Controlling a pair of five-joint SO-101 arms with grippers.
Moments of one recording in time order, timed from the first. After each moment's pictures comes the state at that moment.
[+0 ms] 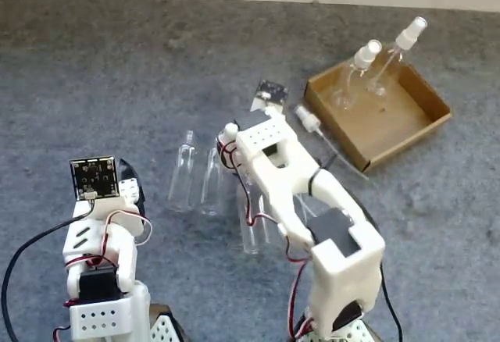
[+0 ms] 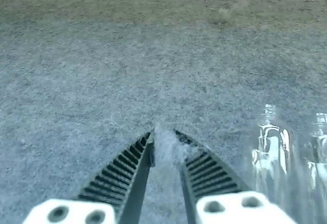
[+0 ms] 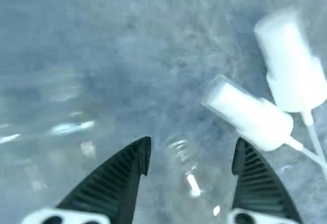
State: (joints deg) left arm -14.5 -104.0 95.9 41.5 3.1; right arm -33.1 14.8 5.5 65.4 -43.9
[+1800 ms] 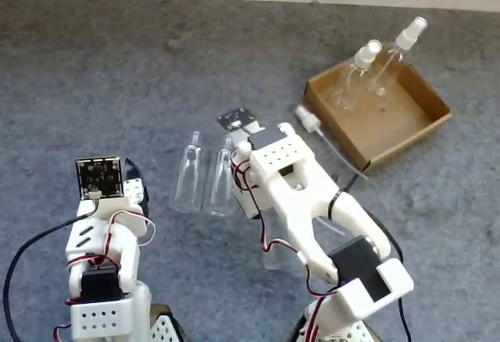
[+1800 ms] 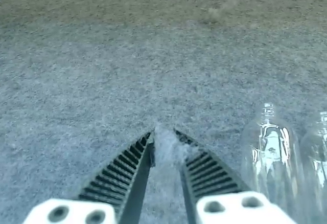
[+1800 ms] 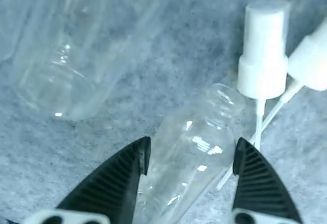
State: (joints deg) left arm -12.5 -104.0 95.9 41.5 3.1; right arm -33.1 1.9 21.1 75.9 3.8
